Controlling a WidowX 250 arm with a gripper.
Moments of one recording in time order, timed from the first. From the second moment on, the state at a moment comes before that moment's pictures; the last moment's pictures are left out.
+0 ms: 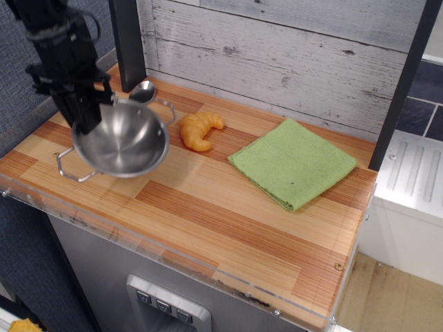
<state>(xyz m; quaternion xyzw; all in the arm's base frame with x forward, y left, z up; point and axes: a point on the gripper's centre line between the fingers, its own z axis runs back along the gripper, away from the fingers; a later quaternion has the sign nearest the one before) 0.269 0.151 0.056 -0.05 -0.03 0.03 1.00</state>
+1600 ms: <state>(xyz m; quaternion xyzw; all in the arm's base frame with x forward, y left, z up) 0.271 0.118 0.098 -0.02 -0.04 0.00 1.00</state>
